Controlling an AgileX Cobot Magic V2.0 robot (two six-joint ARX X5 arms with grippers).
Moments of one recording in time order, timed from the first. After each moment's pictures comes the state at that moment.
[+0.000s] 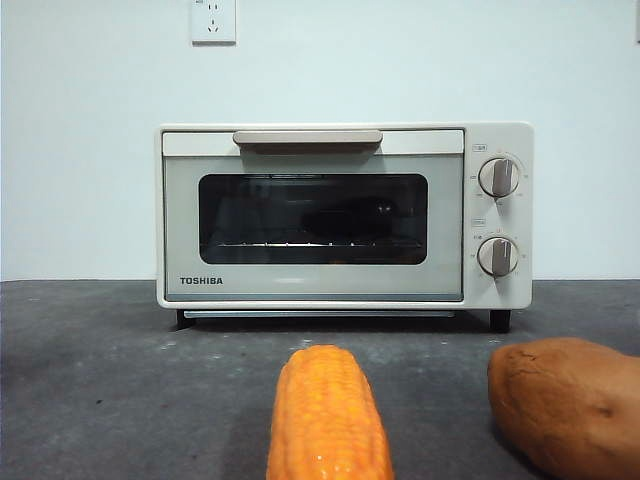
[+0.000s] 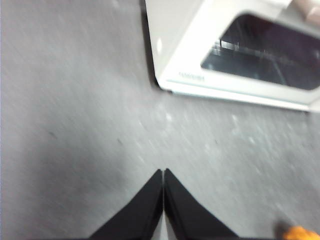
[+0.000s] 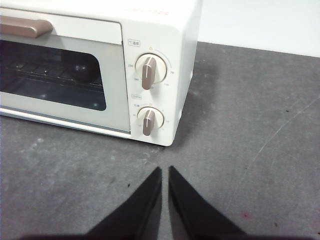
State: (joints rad) left arm -0.17 0.56 0.49 -0.44 0.18 -0.30; right arm 0.63 0.42 0.40 -0.30 0.39 0.14
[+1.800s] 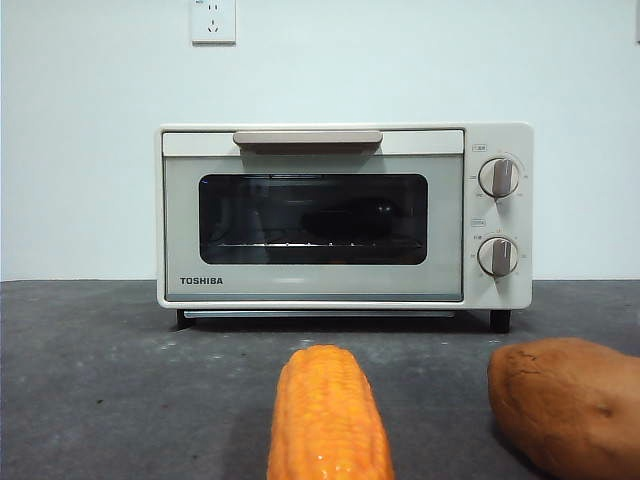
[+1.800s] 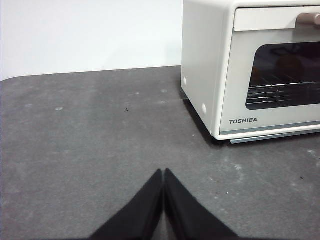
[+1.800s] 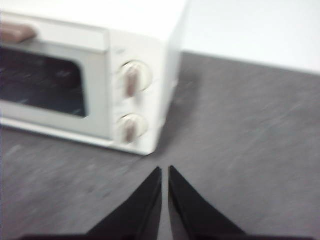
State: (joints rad) left arm -0.12 0.01 0.03 -0.12 0.05 0.04; right arm 0.61 0.38 0.40 -0.29 0.46 0.08
